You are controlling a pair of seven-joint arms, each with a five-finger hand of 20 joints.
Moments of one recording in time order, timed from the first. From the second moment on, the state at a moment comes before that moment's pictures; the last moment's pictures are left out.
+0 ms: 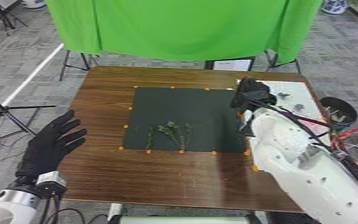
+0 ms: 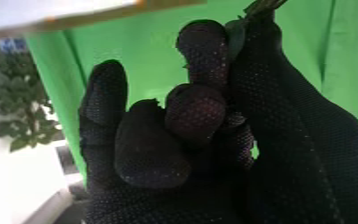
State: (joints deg) left arm 133.4 -55.5 -105.4 -120.5 38.3 0.3 9.2; right arm -74.7 -52.1 55.6 -108.5 -128.1 -5.8 41.0
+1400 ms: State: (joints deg) left arm 132.6 -55.5 -104.9 -120.1 38.2 0.1 8.7; right arm -81.2 -58.0 52.6 -107.4 -127.6 -12.1 38.6
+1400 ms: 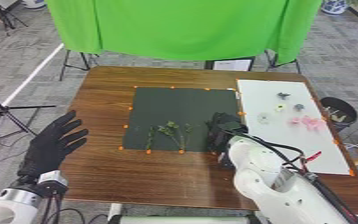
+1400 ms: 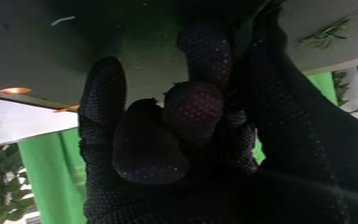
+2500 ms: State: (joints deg) left arm 132.7 -55.5 -104.9 -120.1 38.2 -0.2 8.6; right arm -81.3 -55.3 54.8 -109.1 -129.8 -12.6 40.4
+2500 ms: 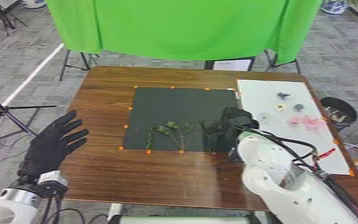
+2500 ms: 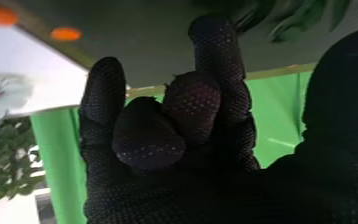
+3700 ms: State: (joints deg) left arm 133.3 -56.0 -105.2 -120.2 38.2 -0.1 8.5; right arm -74.3 -47.1 58.9 -100.0 -129.2 -20.2 42.4
